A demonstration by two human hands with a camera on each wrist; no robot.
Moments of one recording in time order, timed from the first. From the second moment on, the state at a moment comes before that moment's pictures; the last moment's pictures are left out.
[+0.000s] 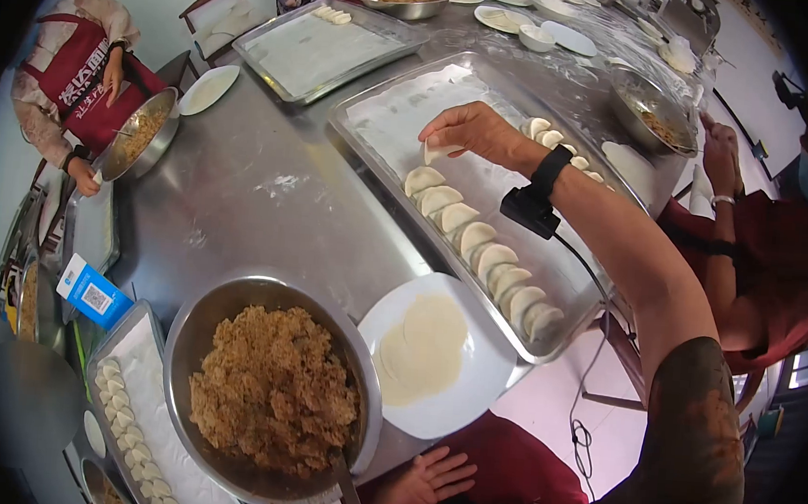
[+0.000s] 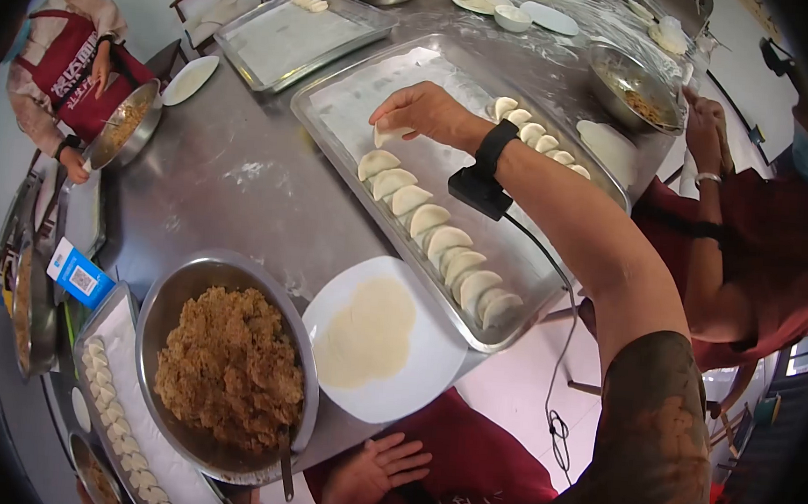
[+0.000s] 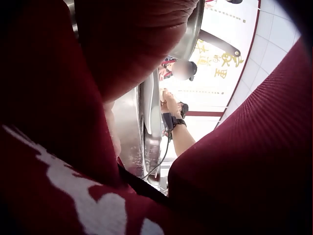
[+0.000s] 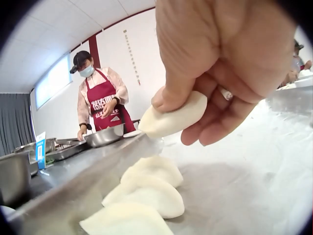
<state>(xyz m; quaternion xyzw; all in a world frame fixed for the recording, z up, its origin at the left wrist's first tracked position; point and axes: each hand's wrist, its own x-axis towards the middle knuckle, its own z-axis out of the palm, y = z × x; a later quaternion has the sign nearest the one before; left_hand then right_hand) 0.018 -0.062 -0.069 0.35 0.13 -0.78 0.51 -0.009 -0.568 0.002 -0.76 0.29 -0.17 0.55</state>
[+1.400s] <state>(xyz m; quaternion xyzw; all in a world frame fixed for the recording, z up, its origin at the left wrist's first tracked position) 0.007 -0.036 -0.029 0.34 0.02 -0.71 0.62 -0.083 -0.367 0.012 -0.94 0.16 -0.19 0.24</state>
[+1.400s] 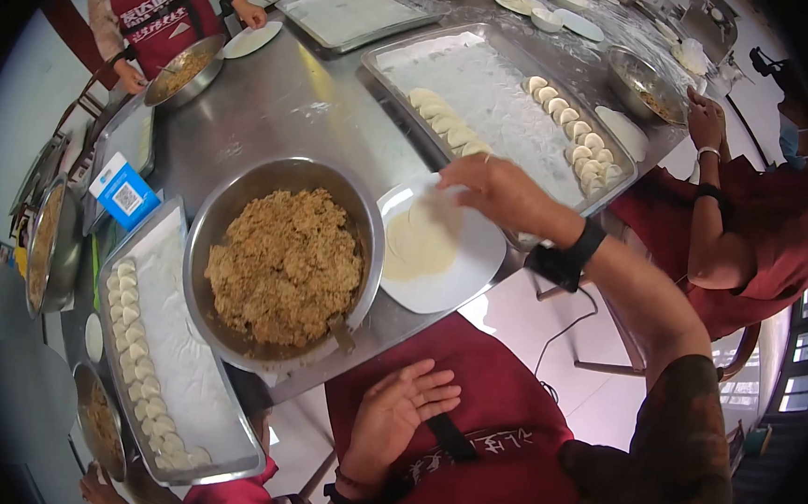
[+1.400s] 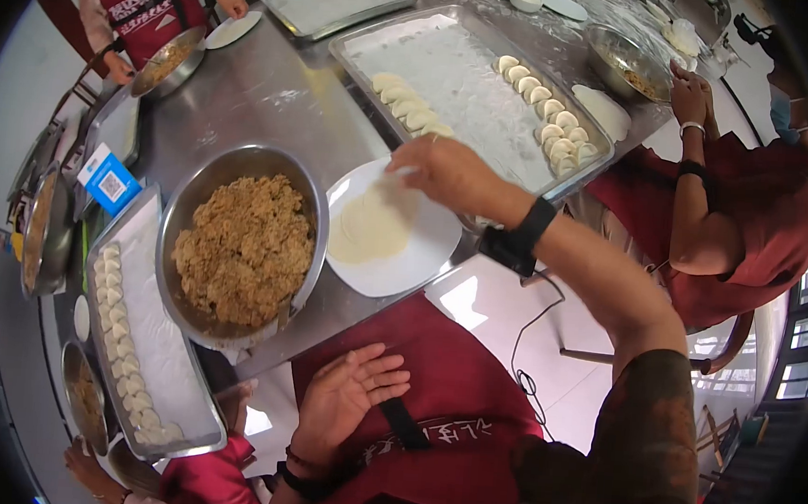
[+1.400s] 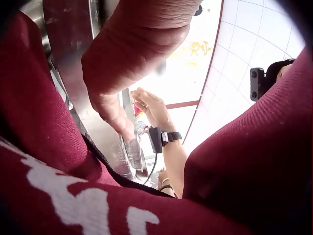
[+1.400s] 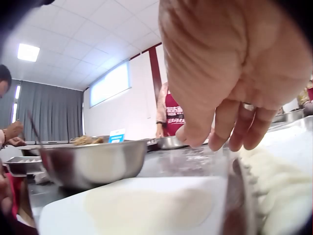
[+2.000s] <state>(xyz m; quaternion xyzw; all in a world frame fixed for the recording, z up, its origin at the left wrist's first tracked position) 0.003 -0.017 -0.027 0.34 0.00 -0.68 0.65 -0.051 -0.348 -0.043 -0.93 0.29 -0.23 -0.07</state>
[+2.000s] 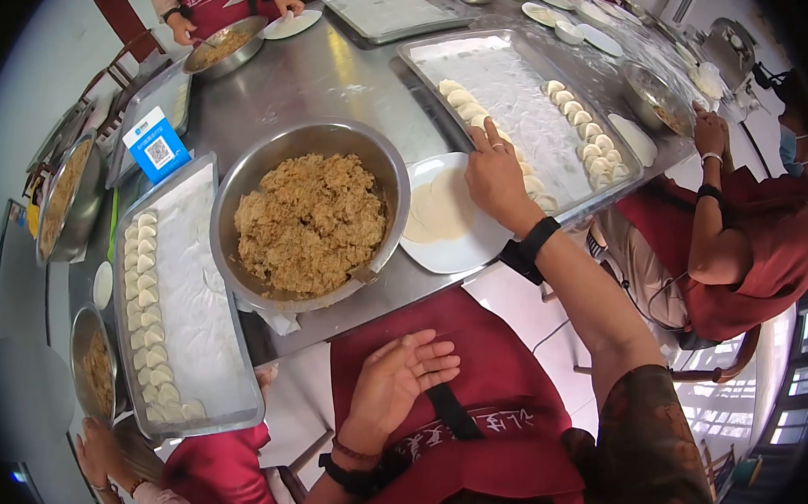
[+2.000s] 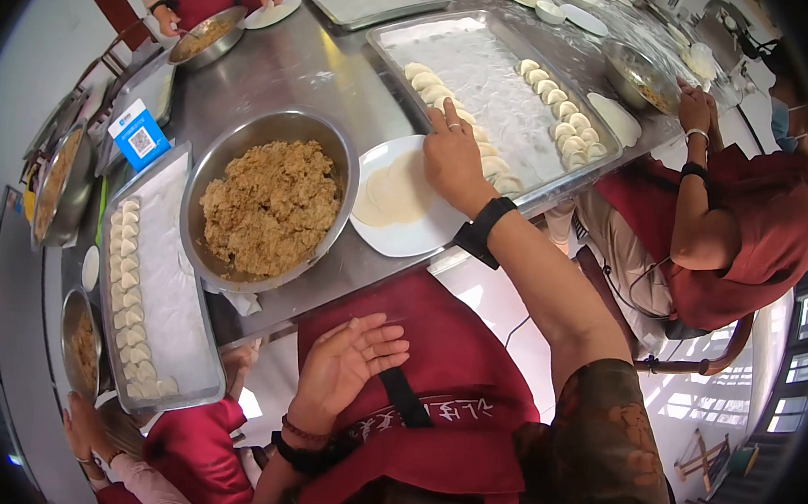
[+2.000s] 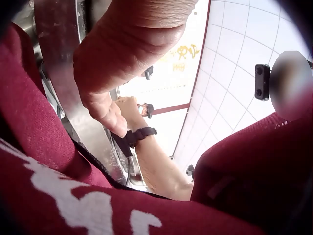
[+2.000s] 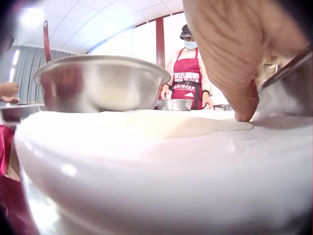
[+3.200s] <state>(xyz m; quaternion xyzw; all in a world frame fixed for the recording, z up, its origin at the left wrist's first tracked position) 0.014 -0.054 -0.050 0.18 0.07 -0.66 0.73 -0.110 -0.158 -0.020 -0.93 0.08 -0.34 0.13</state>
